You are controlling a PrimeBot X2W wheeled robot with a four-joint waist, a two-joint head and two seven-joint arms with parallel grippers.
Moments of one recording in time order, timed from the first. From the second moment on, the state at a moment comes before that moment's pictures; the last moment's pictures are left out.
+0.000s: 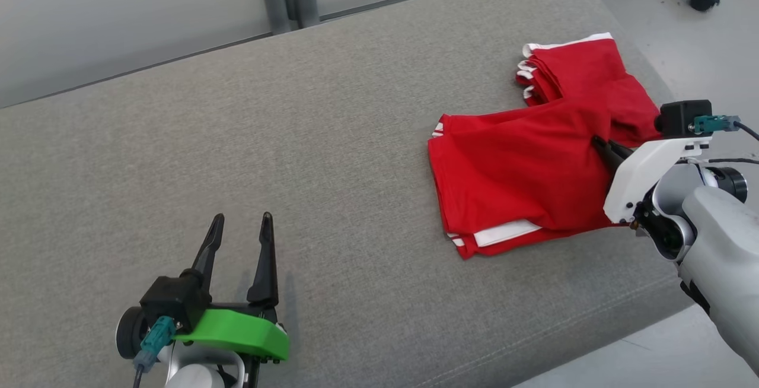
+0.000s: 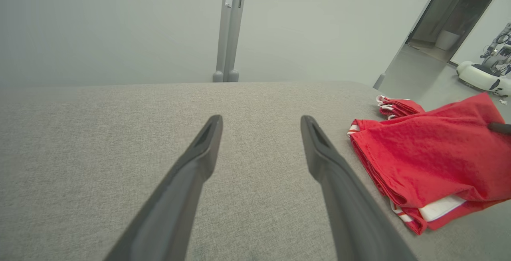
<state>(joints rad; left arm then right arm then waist) -0.12 0.24 -0.43 0.10 -0.52 0.18 -0.26 -0.75 -0.43 0.66 0.86 0.91 0.13 0.01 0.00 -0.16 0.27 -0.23</state>
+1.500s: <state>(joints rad) -0.15 0.24 -0.43 0.13 -0.49 0.15 -0.26 -1.10 -0.55 0.58 1.22 0.83 0.13 -0.09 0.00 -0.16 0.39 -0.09</state>
